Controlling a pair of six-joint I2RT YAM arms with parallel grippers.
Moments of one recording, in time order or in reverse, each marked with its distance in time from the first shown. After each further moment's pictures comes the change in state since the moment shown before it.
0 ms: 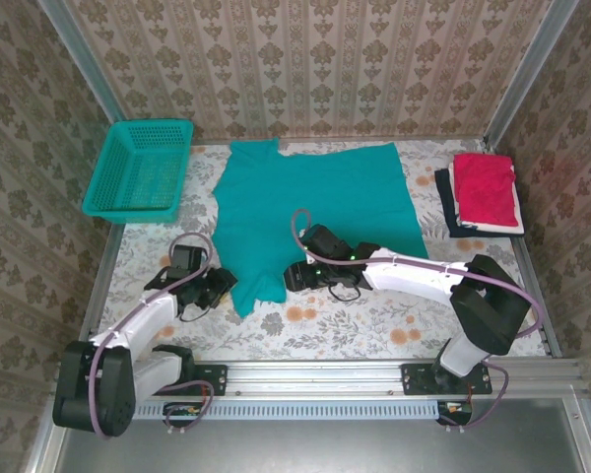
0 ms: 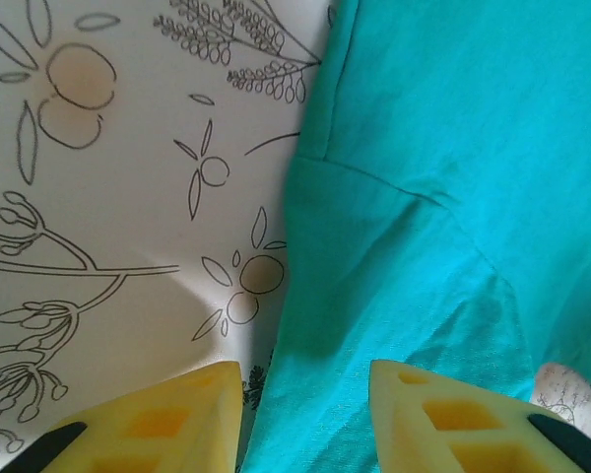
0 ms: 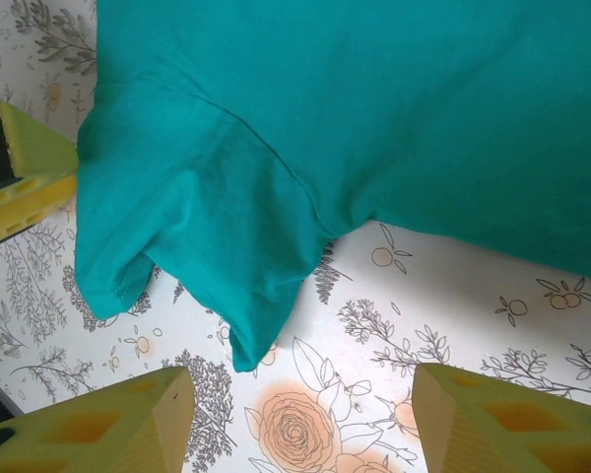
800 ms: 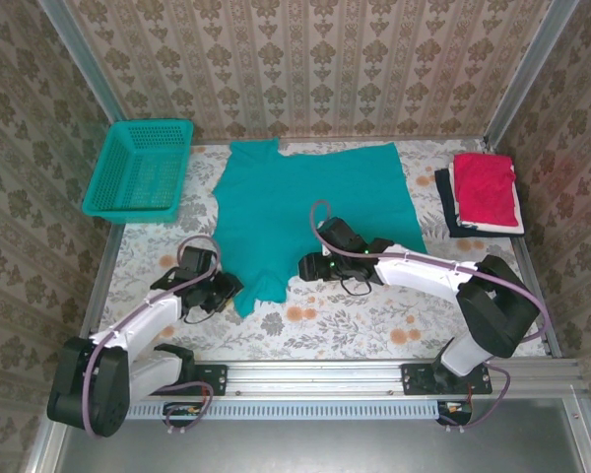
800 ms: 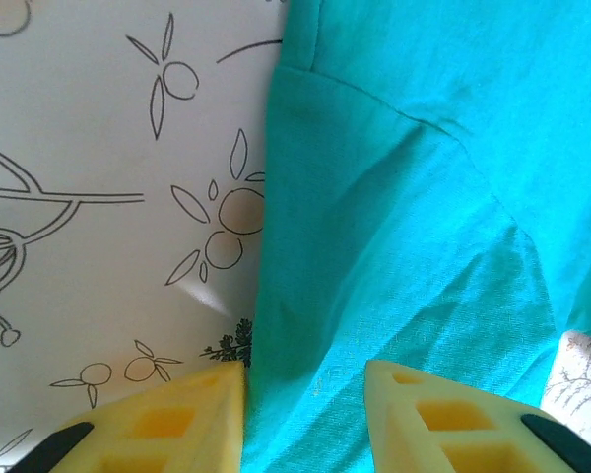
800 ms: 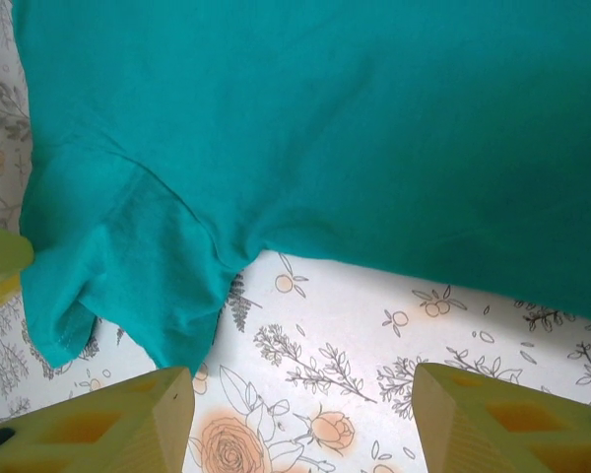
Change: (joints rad) left arm -0.086 -0.009 0.002 -0.028 -0.028 -0.041; right arm -0.099 -0.039 -0.061 0.026 0.000 0.024
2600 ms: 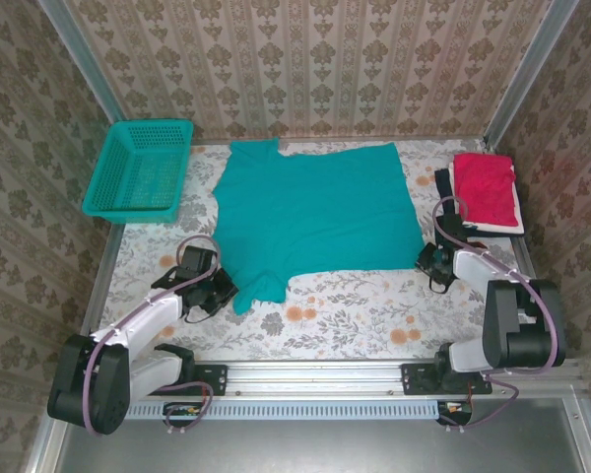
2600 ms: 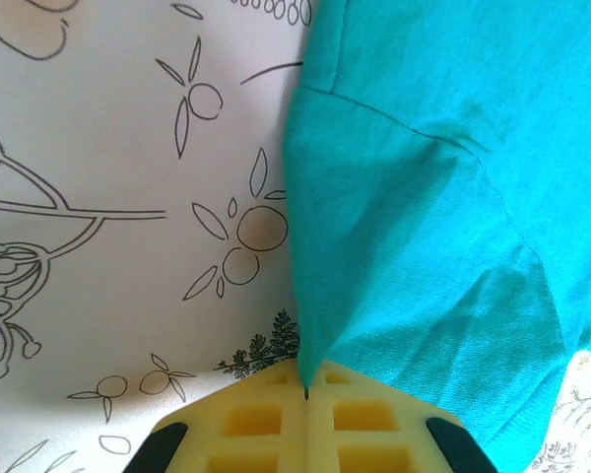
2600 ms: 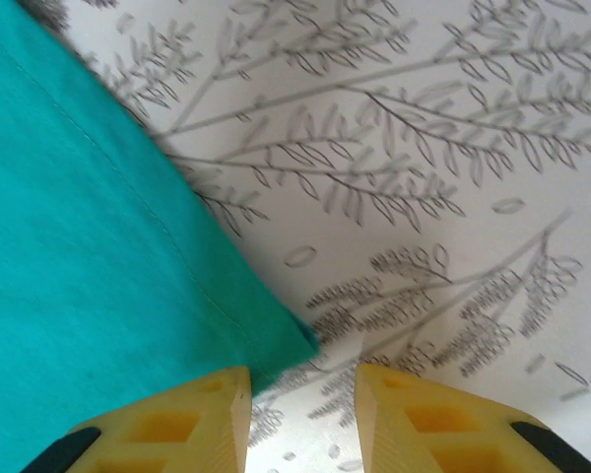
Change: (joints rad) left arm -0.003 0.016 0.004 0.004 -0.030 -0.013; right arm -0.815 -0.153 -0.294 -0.105 0.138 0.029
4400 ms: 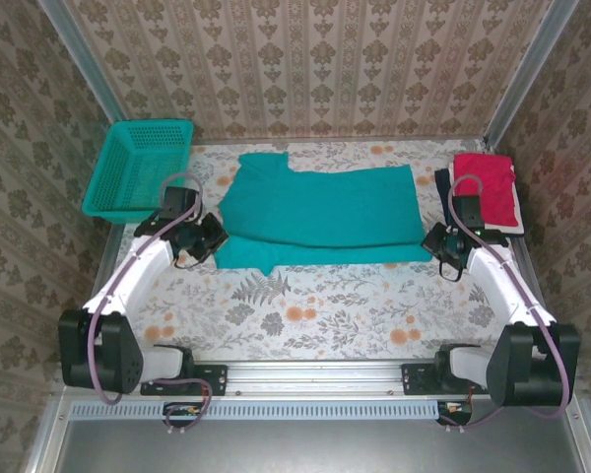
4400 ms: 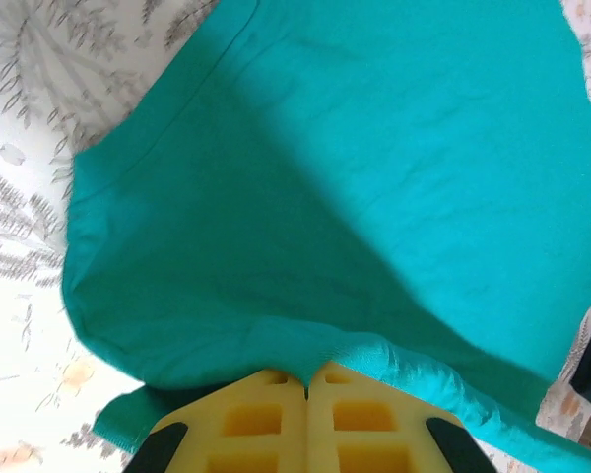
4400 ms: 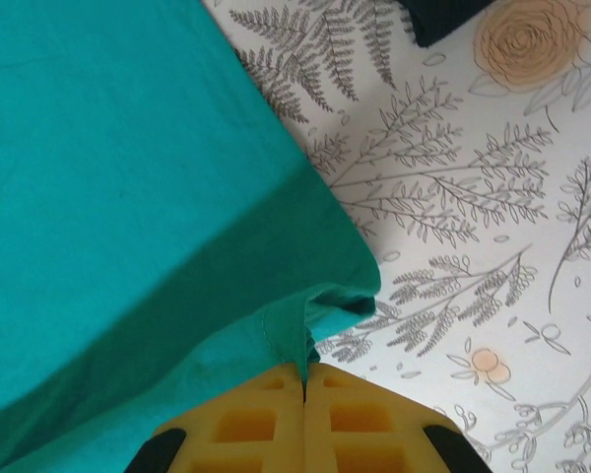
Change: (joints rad) left arm 0.133 0.220 0.544 -0.257 0.027 0.130; right arm -0.013 -0.193 0.193 -0.252 -0.041 -0.056
